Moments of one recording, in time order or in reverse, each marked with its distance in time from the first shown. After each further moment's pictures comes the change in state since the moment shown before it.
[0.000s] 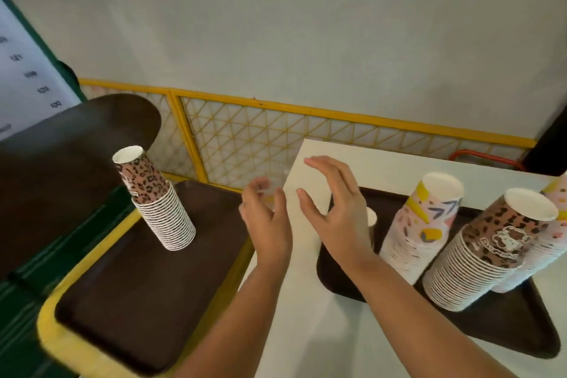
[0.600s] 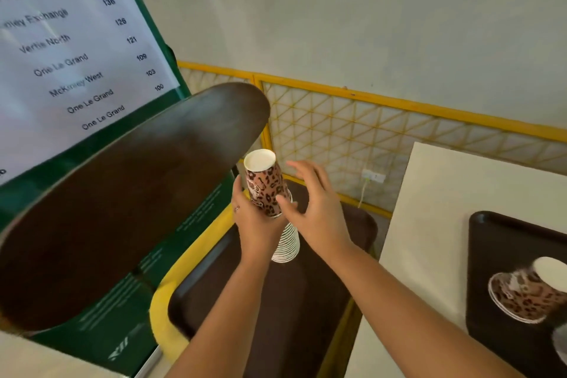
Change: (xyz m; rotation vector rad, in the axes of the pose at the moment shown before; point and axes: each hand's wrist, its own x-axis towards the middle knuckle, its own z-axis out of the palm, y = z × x) left_hand 0.169 -0.112 -0.178 0.207 0.027 -0.118; right_hand 0.039 -0.063 0.253 0.213 -0.339 0.092
